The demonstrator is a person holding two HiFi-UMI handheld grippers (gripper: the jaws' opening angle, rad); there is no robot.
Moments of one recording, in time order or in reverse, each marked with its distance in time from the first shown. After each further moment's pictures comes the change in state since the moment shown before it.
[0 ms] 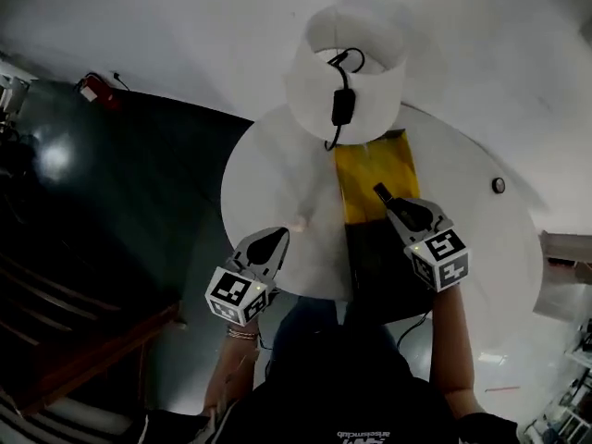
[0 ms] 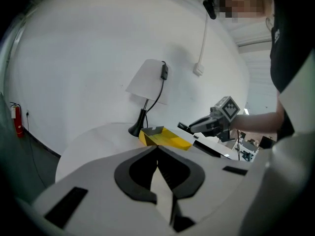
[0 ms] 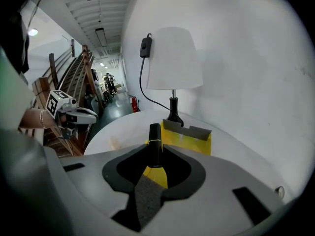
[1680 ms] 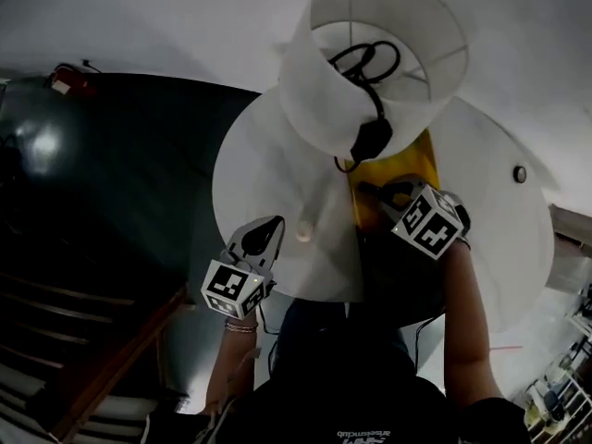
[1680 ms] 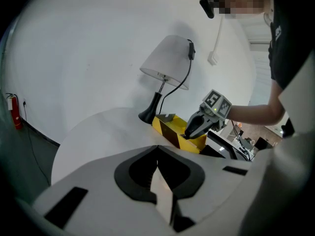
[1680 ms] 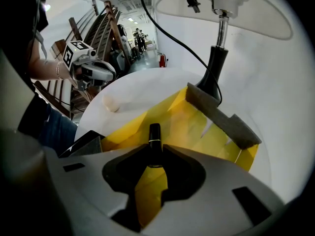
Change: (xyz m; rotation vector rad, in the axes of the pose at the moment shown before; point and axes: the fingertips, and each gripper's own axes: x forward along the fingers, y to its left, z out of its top) left arm 0.043 0.065 -0.029 -0.057 0.161 -0.018; right arm 0.104 -0.002 -0.050 -0.334 0.495 0.272
